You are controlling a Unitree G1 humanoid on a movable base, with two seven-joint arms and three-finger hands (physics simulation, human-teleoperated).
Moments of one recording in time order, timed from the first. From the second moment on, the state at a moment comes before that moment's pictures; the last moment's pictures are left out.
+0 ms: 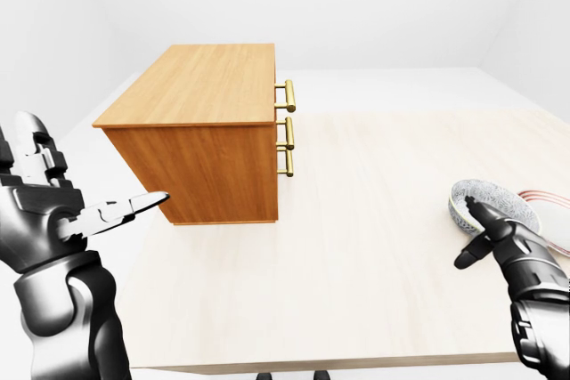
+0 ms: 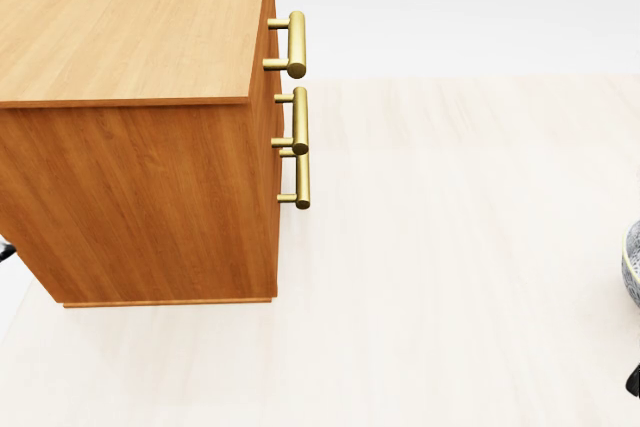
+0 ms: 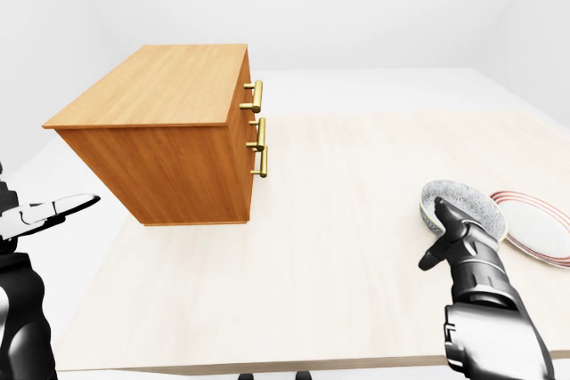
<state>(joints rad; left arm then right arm) -0.06 0.17 0.45 -0.63 -0.25 0.09 0.13 -0.63 -0.69 -0.10 1.21 -0.78 0.09 0.20</state>
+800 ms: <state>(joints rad) -0.06 0.17 0.45 -0.63 -0.25 0.09 0.12 -0.59 -0.70 -0.10 1.21 -0.73 0.09 0.14</state>
